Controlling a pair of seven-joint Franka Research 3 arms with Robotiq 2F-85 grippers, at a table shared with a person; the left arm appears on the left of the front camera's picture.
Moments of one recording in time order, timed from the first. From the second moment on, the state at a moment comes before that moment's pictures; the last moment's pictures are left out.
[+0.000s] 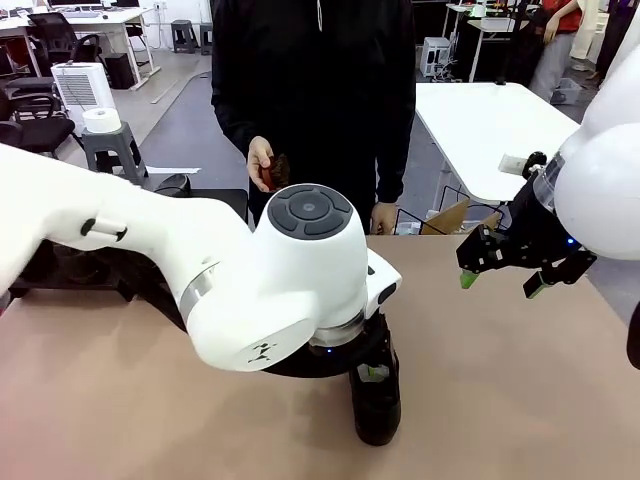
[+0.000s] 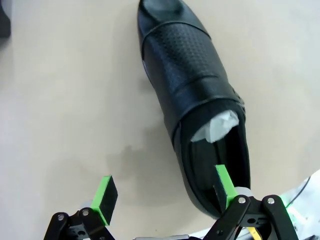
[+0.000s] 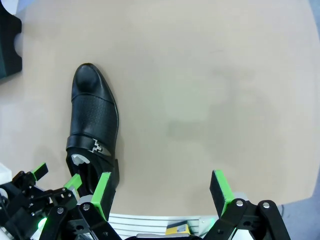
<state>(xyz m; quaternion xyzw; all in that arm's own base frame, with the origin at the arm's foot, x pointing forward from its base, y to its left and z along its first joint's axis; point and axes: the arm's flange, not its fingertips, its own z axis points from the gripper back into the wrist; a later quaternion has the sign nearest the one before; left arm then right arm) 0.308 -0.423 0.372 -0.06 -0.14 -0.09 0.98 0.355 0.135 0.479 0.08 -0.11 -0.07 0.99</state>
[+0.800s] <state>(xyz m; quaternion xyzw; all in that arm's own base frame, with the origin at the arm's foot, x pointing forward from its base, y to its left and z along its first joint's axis) 0.310 -0.447 0.344 -0.02 -0.11 -0.05 0.99 0.355 0.135 0.479 0.08 -0.11 -0.07 0.99</state>
